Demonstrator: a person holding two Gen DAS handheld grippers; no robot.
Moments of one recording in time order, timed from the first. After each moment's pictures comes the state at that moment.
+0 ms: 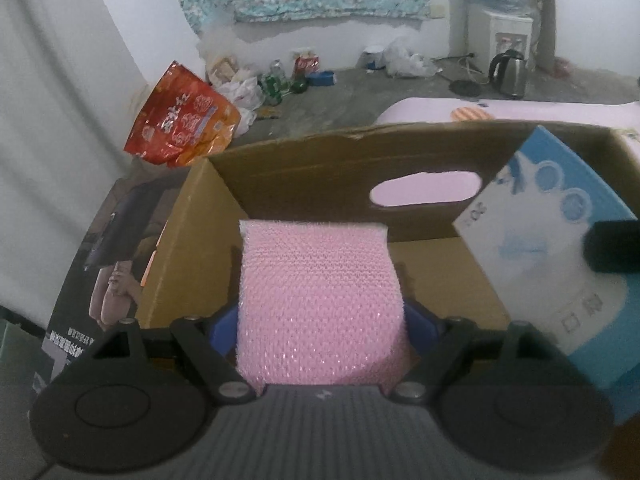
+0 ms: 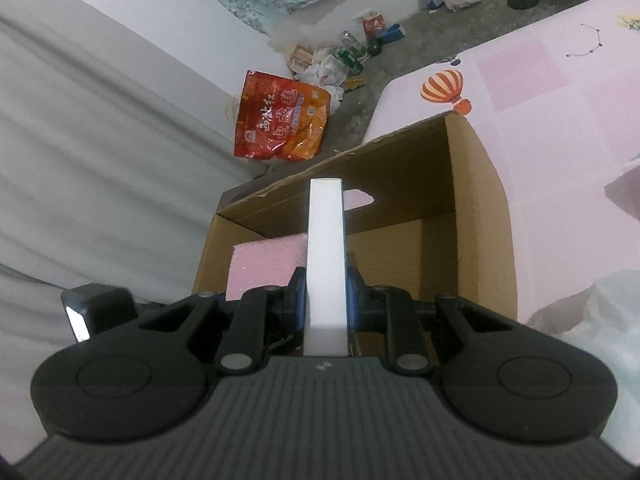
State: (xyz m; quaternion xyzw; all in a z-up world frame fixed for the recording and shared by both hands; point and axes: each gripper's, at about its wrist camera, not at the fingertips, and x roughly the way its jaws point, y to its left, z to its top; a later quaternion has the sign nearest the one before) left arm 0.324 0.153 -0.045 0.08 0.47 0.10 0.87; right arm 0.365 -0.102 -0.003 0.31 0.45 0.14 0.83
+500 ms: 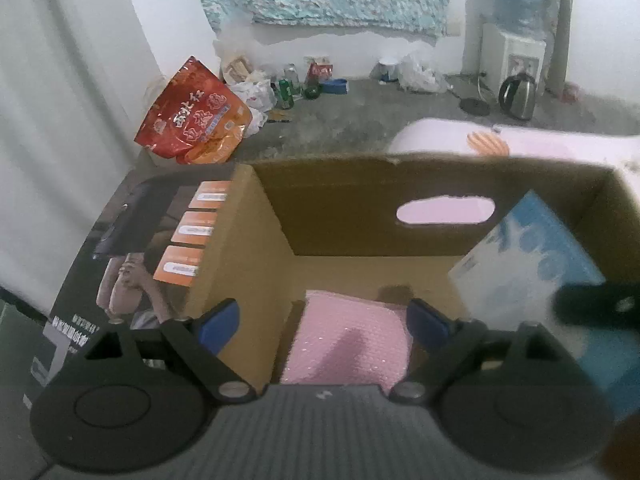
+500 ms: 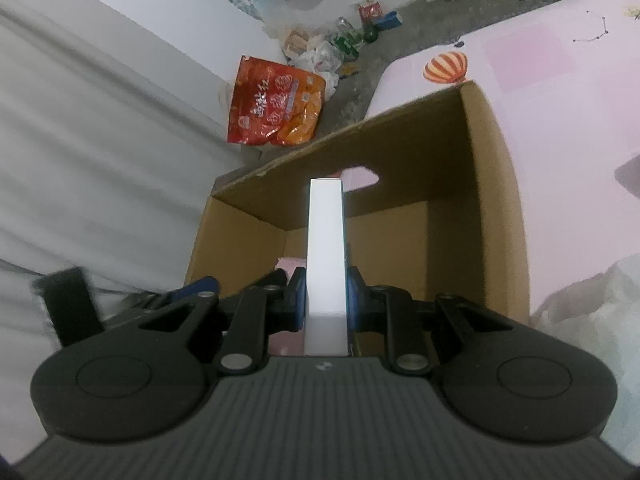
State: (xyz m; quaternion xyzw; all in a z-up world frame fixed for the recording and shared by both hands) left arm 0.311 0.175 -0.016 0.04 0.46 0.10 0.88; right arm 0.374 -0.083 -0.015 0.30 0.47 0.13 0.82
